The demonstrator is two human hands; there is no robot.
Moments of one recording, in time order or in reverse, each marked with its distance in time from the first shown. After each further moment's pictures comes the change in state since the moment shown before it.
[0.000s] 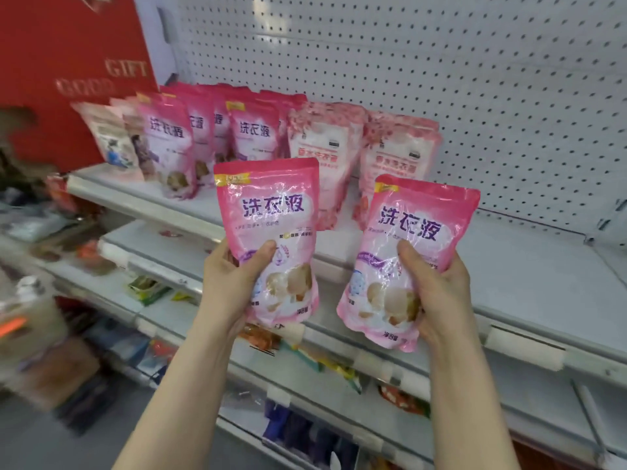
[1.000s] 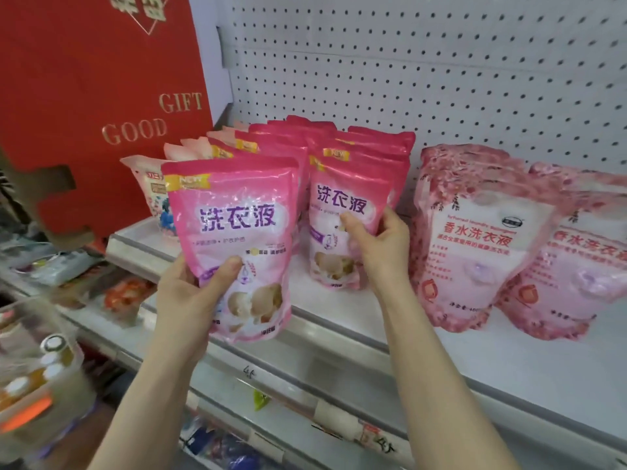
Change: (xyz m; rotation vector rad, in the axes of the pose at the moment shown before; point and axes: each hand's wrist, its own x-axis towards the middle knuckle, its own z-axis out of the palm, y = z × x) left_hand 0.225 0.052 -0.166 0.121 0.029 0.191; right_hand 0.176 0.109 0.300 -0.357 -0.114 -0.289
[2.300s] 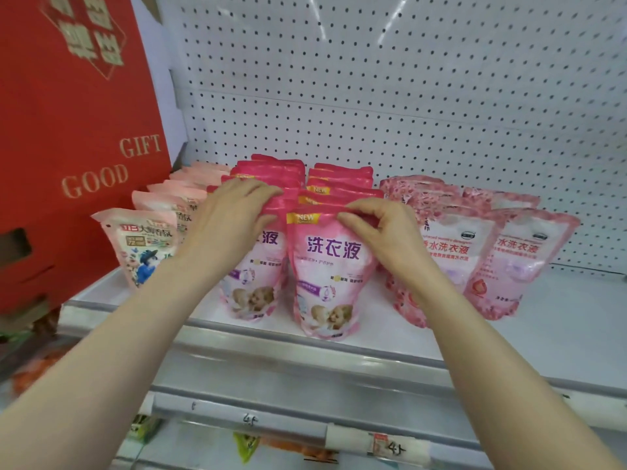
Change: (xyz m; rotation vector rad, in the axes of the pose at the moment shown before) left_hand 0.136 0.071 0.027 1.114 -0.459 0.913; right_hand -0.004 -0.097 0.002 -0.712 -0.060 -0.367
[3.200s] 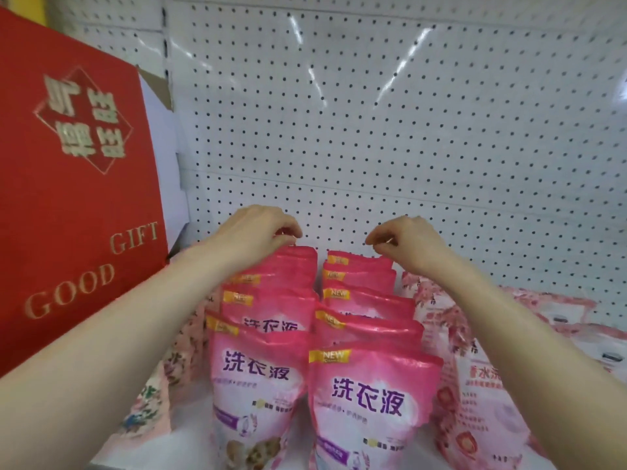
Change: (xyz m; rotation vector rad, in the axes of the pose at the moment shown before) left_hand 0.160 -0.075 0.020 -0.087 -0.229 0.047; right_hand 0.172 0.039 -0.018 -0.456 -0.249 0.119
